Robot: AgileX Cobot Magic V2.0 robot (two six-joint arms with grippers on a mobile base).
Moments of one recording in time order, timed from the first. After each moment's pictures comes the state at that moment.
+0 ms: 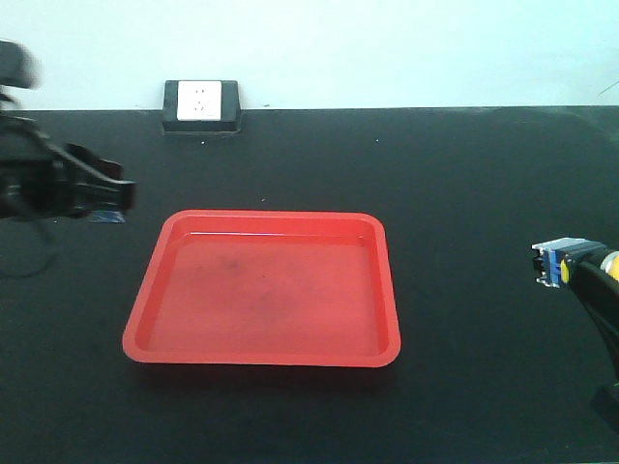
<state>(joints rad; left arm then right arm) -0.34 1.23 -1.06 0.14 0.55 -0.22 0.37 0.45 -0.40 -0.22 0.15 0.22</state>
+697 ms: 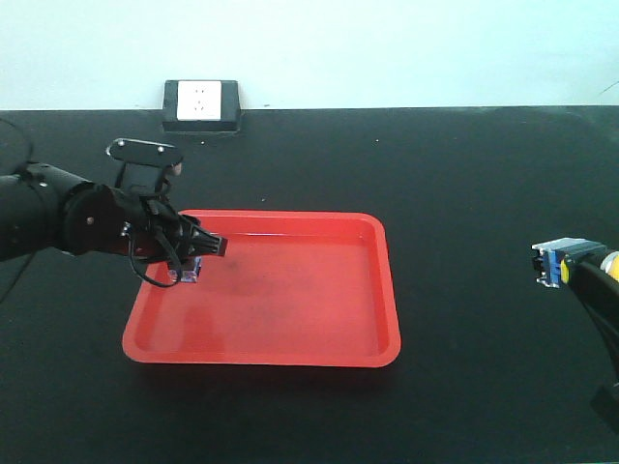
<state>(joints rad) -0.35 1.74 -1.12 0.08 0.39 -0.22 0.37 0.45 -0.40 -0.22 0.15 0.22</state>
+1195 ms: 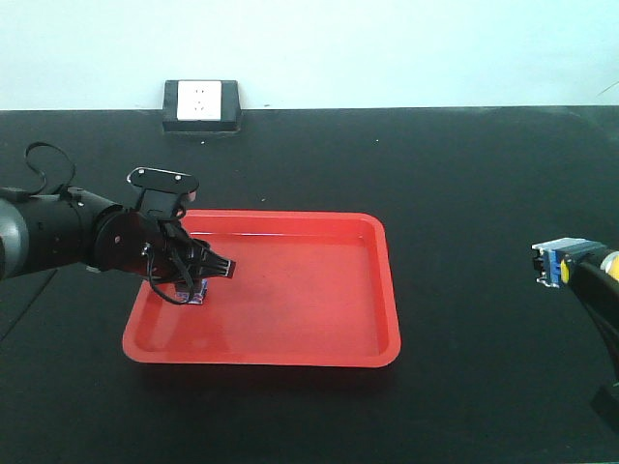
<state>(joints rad) -0.35 1.84 -1.12 0.08 0.35 -0.22 0.37 0.45 -0.40 -0.22 0.15 0.22</state>
